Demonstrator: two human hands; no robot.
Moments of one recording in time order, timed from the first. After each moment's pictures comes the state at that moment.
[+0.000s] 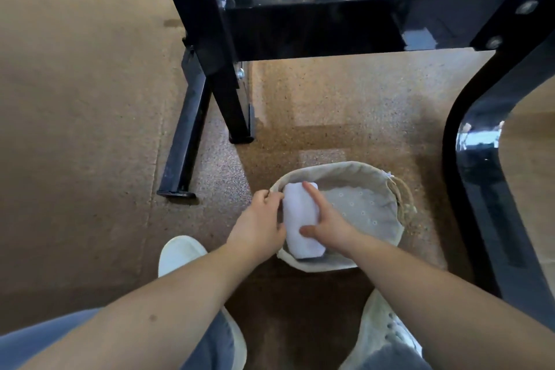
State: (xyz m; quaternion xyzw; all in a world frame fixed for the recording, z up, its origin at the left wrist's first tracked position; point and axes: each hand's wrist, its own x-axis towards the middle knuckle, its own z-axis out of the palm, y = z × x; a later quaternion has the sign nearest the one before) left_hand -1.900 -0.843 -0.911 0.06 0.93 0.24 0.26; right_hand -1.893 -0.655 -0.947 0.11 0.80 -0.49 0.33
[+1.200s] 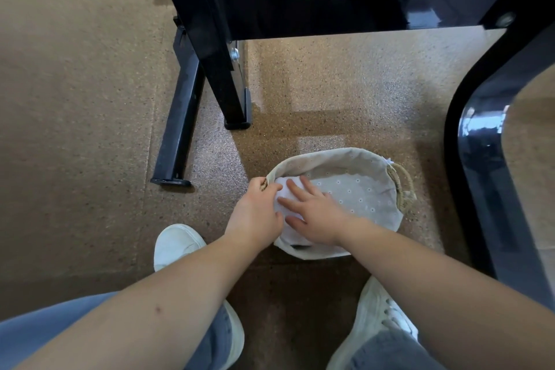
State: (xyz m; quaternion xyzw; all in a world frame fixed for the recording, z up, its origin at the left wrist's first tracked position) left_hand -1.897 -0.841 -0.910 0.05 0.94 0.24 0.23; right_hand -1.898 -0.662 -0.961 -0.23 0.92 -0.10 0.31
